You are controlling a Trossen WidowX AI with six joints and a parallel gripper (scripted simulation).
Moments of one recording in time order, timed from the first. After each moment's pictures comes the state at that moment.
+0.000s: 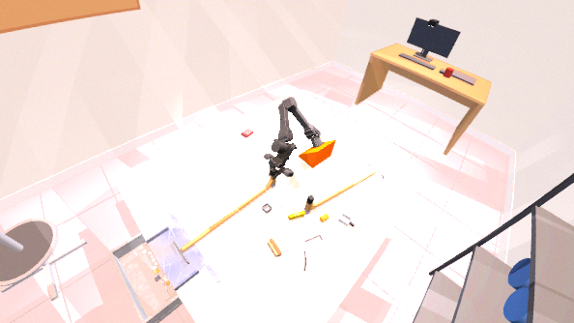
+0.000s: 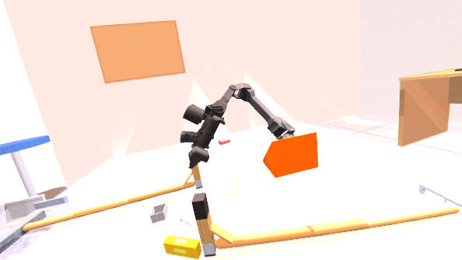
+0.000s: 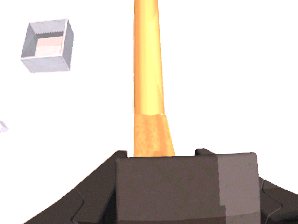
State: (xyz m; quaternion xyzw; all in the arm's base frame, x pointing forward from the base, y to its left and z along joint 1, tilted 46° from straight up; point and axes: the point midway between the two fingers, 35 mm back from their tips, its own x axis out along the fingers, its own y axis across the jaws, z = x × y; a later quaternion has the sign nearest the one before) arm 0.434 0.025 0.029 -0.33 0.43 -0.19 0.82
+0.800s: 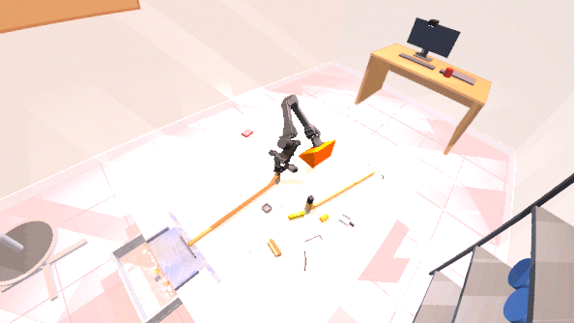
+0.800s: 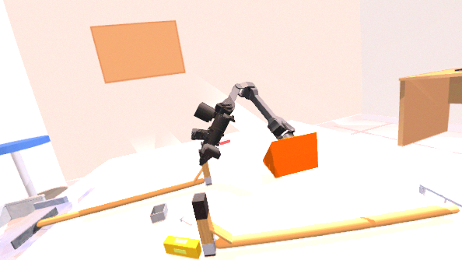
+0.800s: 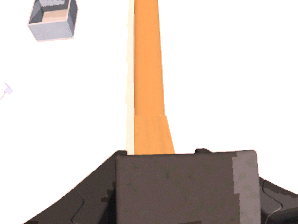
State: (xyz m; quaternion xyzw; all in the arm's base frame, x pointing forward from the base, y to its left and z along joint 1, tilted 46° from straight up) arm 0.395 0.027 0.030 -0.33 0.43 -0.19 0.82
